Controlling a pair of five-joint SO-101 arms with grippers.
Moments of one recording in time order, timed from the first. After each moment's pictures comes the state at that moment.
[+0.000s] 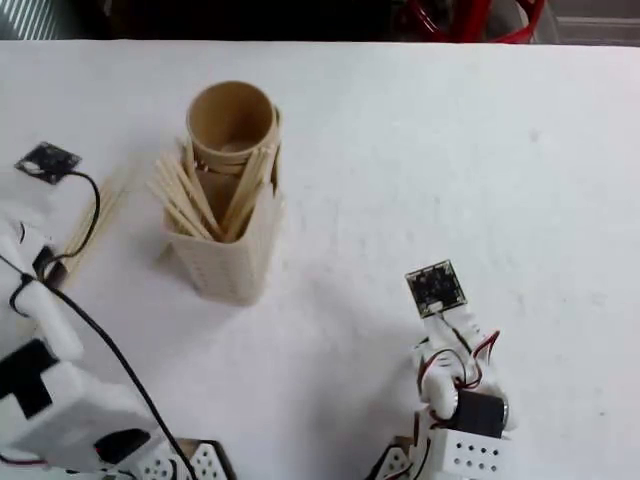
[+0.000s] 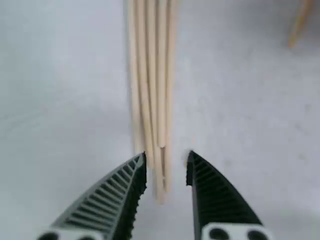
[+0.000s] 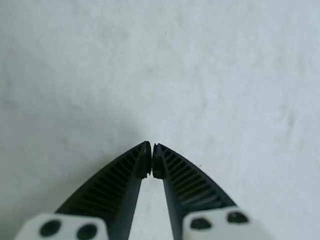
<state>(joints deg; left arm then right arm) -44.0 7.2 10.0 77.7 -62.5 7.1 -103.0 96.4 72.4 32.3</state>
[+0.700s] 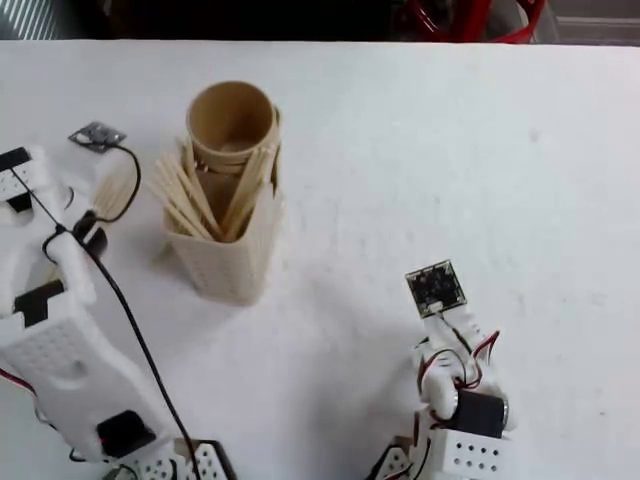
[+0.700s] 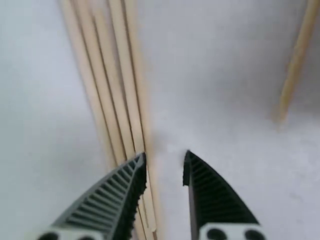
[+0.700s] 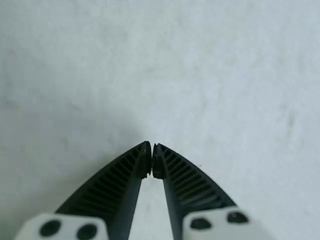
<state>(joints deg) -33.8 30.2 -10.2 77.9 -52.3 7.1 -103.0 96.4 72.4 32.3</state>
